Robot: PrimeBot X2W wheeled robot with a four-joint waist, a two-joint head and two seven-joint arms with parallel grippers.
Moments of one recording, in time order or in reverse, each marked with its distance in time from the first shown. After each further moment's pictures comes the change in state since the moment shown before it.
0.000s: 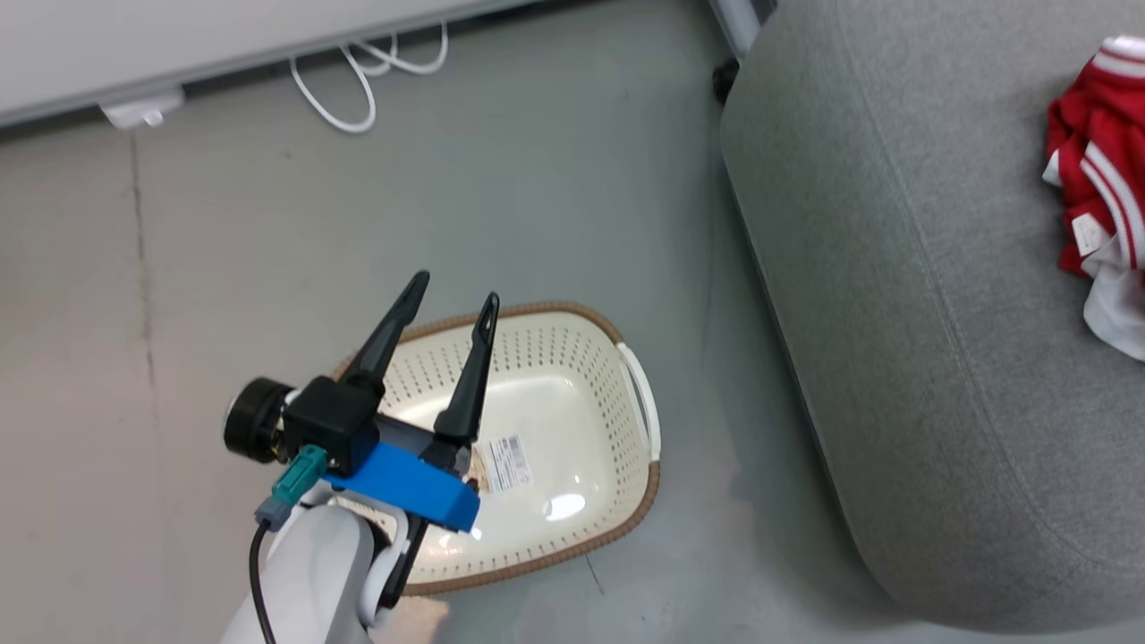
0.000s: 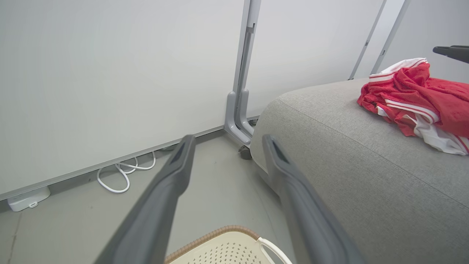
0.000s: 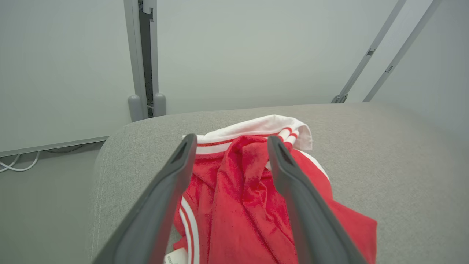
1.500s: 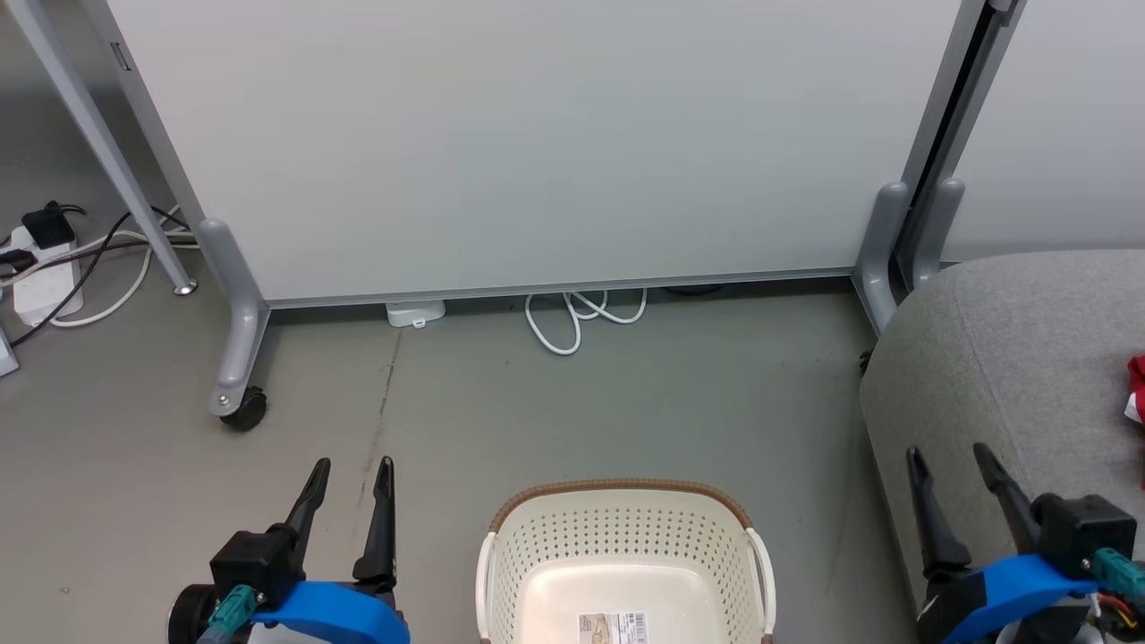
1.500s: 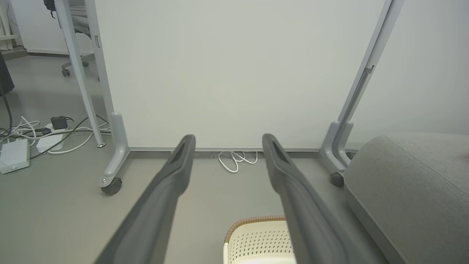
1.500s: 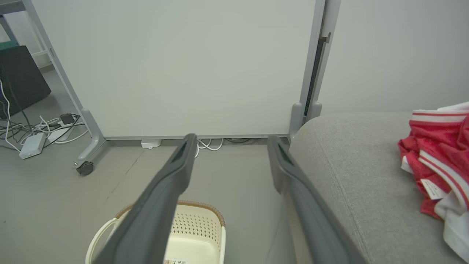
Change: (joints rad) left arm 0.278 -0.059 0.252 0.126 0.004 0.000 0.000; right arm 0.869 0.402 0.063 -0.810 -0.007 0.000 0.162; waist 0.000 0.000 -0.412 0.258
